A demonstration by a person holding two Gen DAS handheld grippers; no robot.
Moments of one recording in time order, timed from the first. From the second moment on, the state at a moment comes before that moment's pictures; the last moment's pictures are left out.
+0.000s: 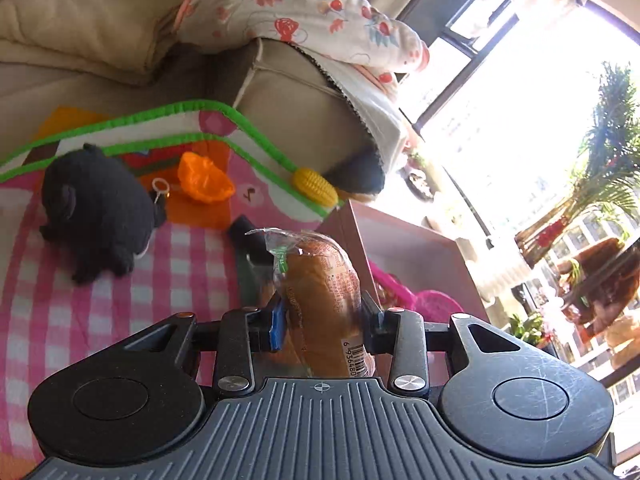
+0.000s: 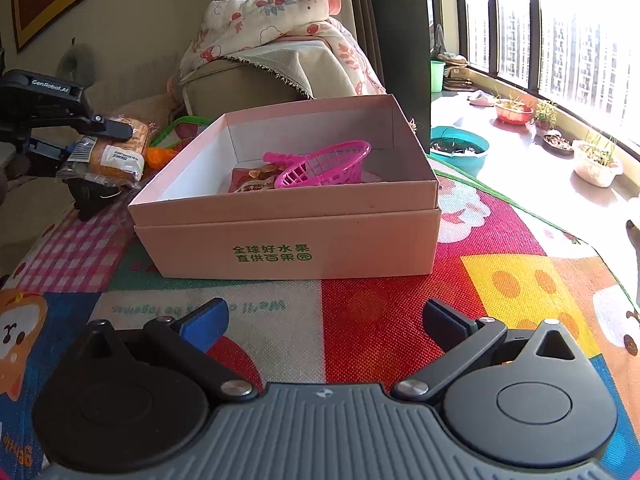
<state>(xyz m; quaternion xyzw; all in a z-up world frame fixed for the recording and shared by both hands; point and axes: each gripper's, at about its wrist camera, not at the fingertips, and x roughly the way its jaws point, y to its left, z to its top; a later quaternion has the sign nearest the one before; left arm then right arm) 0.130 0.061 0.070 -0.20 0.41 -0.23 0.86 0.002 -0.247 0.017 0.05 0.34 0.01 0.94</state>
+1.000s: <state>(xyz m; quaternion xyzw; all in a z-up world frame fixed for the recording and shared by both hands) 0.082 0.129 -0.030 -0.32 0.38 -0.36 0.79 0.369 -0.099 0.034 -0.10 0.50 -0.02 0.86</state>
